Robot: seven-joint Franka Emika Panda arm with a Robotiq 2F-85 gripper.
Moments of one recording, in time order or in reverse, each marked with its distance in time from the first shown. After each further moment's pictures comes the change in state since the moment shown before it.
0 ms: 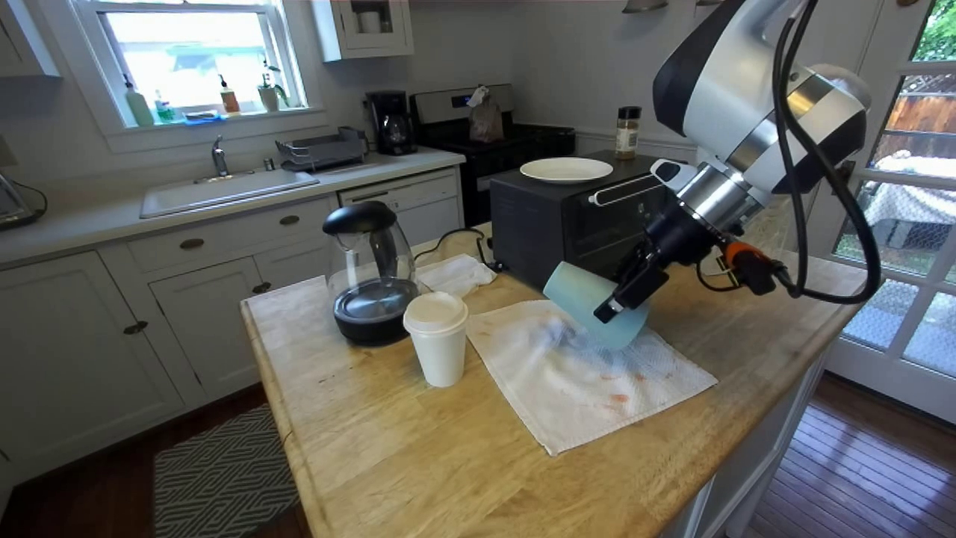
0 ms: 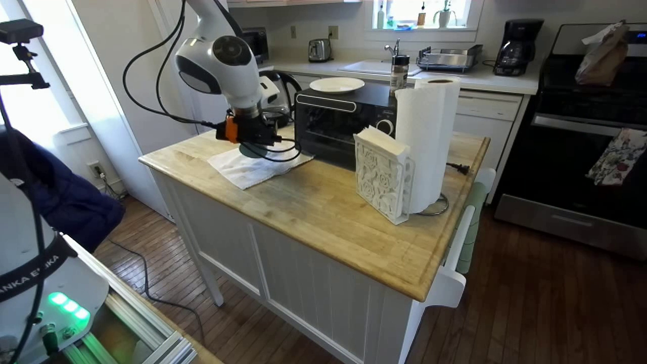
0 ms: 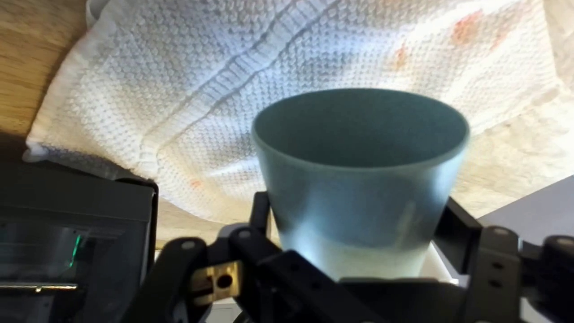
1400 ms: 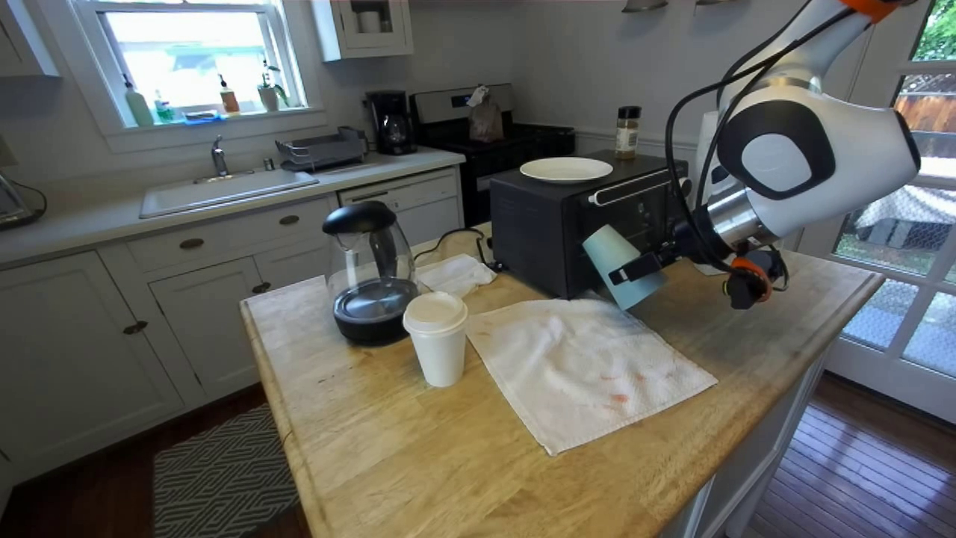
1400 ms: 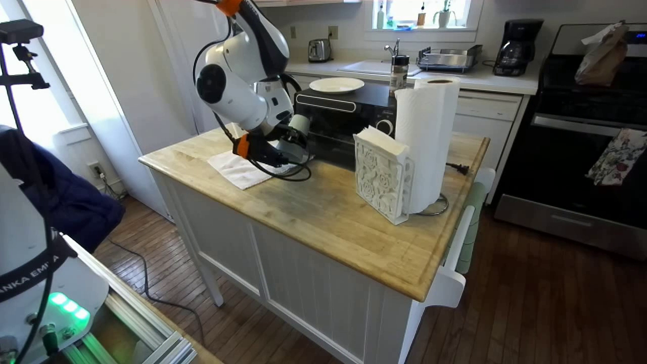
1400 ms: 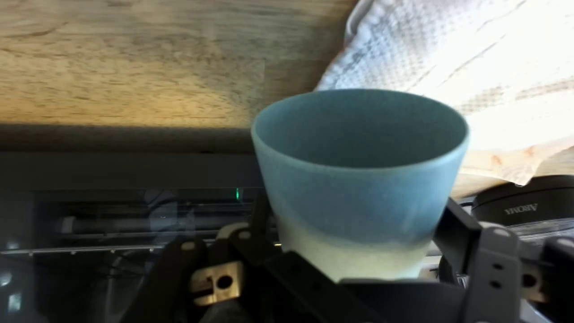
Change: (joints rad) arm 0.155 0.084 -0.301 0.116 1.037 0.073 -0.738
